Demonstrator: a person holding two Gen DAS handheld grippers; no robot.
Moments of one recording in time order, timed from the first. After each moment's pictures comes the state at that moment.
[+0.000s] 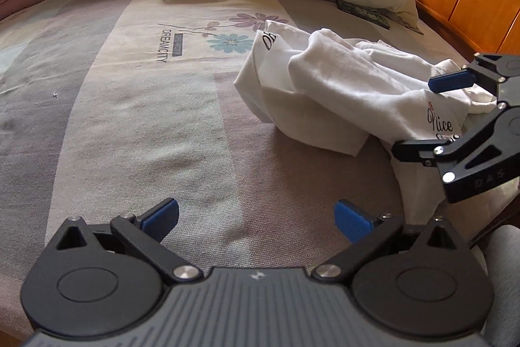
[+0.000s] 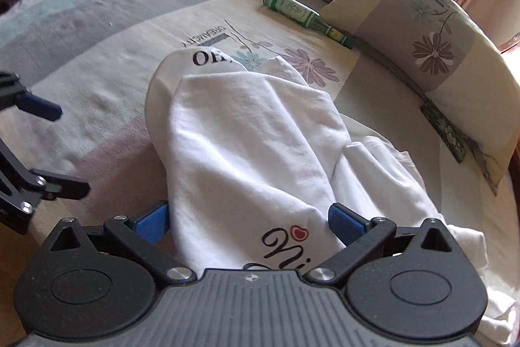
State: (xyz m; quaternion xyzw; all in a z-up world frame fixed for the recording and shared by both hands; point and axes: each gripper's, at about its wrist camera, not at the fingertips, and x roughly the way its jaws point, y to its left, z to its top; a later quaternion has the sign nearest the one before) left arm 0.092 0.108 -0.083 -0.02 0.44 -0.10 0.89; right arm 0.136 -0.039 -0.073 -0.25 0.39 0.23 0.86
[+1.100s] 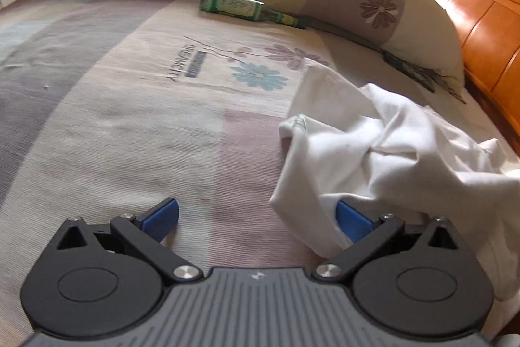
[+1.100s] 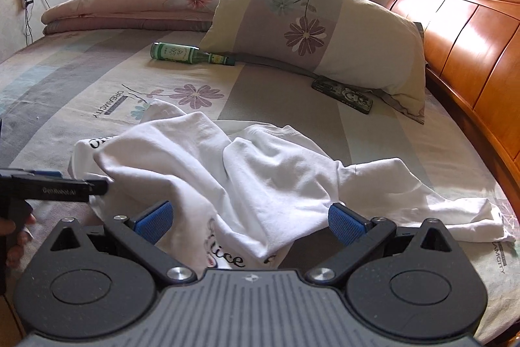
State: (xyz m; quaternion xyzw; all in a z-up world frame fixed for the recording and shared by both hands) left arm 0.151 0.094 -0.110 -0.10 0.38 0.02 0.92; right arm 0.102 -0.138 -0.036 -0.10 0.34 0.09 0.93
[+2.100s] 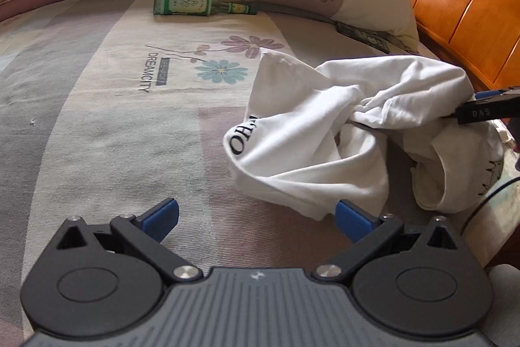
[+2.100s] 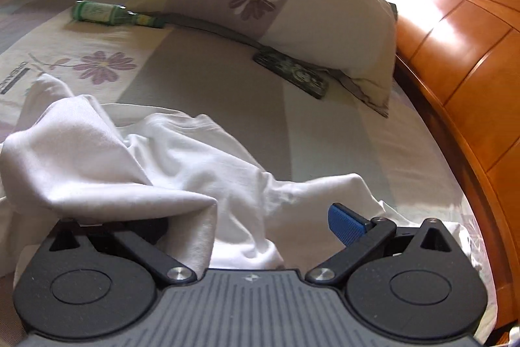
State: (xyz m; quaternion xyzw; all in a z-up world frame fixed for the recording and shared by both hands) left arm 0.132 0.092 -0.079 -0.04 0.41 -0.11 0.91; right arm 0.220 -0.173 -0.073 -0.16 0.39 -0.01 0.91
